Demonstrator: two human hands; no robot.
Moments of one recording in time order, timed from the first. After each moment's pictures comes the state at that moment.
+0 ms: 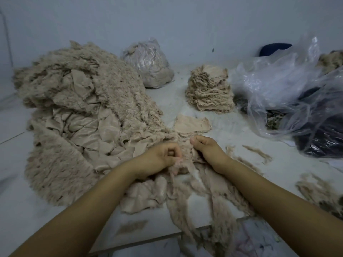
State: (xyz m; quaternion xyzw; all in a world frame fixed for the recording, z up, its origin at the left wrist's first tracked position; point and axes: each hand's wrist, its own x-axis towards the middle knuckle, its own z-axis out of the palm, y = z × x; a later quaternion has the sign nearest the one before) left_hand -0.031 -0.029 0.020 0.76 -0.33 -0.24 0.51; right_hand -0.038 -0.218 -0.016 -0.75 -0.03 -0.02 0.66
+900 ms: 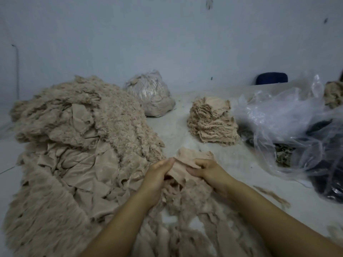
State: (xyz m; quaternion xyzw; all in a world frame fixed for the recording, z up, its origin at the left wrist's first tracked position) left_hand 0.031 -0.056 0.009 0.61 -0.03 -0.14 0.78; right_hand 0.006 -0.223 0.012 -0.72 -0.01 0.08 0.68
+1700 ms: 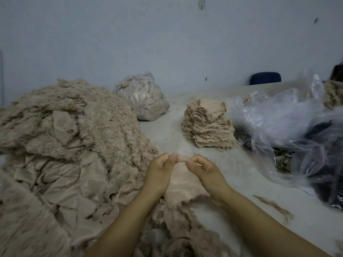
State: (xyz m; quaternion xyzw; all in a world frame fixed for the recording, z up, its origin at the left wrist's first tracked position) left_hand 0.055 -0.084 0.026 0.75 -0.15 0.05 0.64; right_hand 0.020 -0.221 0.009 -0.64 -0.01 -0.05 0.76
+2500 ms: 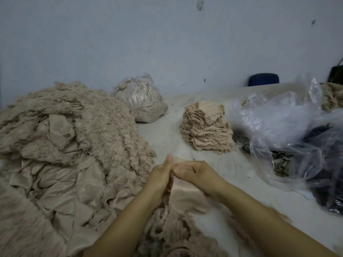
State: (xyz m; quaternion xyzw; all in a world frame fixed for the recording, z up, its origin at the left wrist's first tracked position) left_hand 0.061 -0.091 0.028 0.71 -0.03 -0.17 0.68; right_hand 0.032 -0.227 0.025 -0.78 -0.03 0.00 0.62
